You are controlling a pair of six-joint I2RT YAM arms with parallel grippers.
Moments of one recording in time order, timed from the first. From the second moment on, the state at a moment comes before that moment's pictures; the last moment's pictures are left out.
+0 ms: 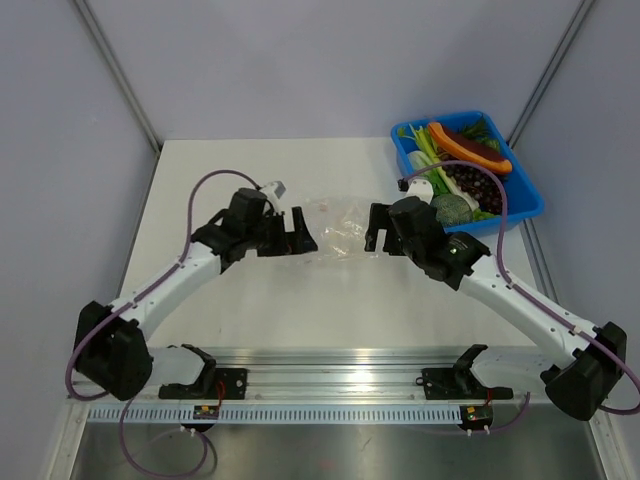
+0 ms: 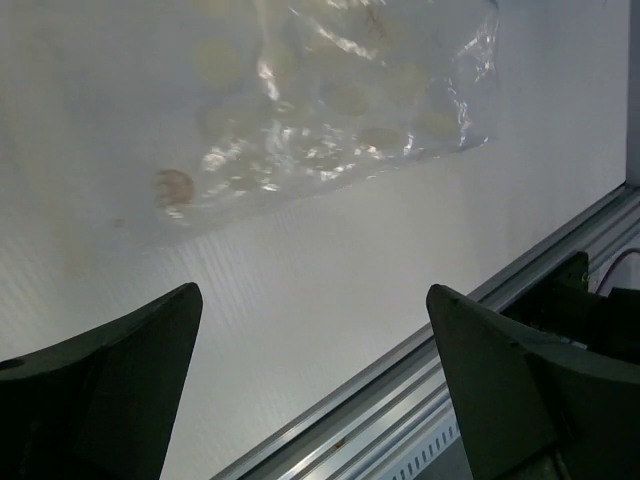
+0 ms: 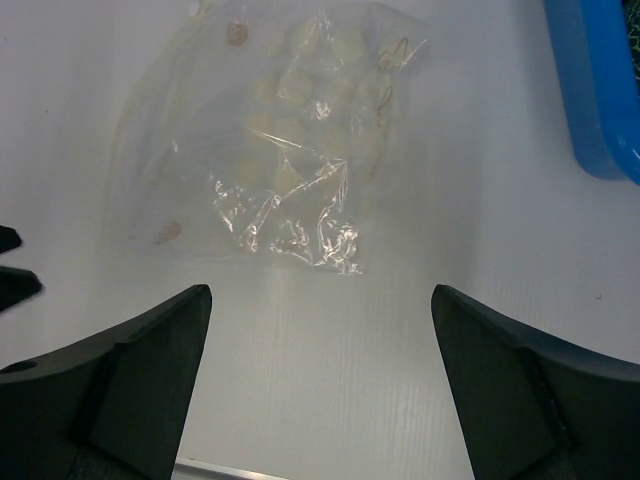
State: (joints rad) left arm -0.56 1.34 0.97 -0.40 0.28 -0.56; right arm 0.72 1.18 1.07 -0.57 0.37 0.57
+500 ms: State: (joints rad) left arm -0.29 1.60 1.13 -0.35 0.40 -0.56; right arm 0.72 1.16 1.09 -0.58 0.33 0.60
